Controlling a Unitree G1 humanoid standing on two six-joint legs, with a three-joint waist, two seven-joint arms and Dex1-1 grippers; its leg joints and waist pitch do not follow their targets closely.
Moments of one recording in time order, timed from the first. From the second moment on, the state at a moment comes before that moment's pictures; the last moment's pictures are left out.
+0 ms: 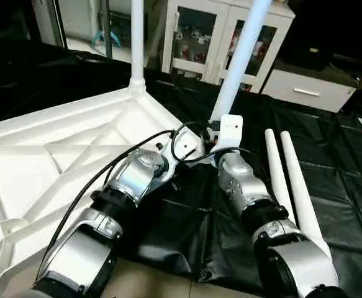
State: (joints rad) left arm -0.79 0.13 -0.35 0.67 0.17 0.53 -0.63; right arm -0.78 0.09 -0.05 0.97 0.14 0.00 -0.07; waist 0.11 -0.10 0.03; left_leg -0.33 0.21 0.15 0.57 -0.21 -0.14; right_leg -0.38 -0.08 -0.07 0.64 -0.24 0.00
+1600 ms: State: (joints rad) left arm -0.58 0.52 -0.44 0.26 0.03 0.34 -1.29; right arm -0.32 -0.60 0.16 0.08 0.36 0.47 1.13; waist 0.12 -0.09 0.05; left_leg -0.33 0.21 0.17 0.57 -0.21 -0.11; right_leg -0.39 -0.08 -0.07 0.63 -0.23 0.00
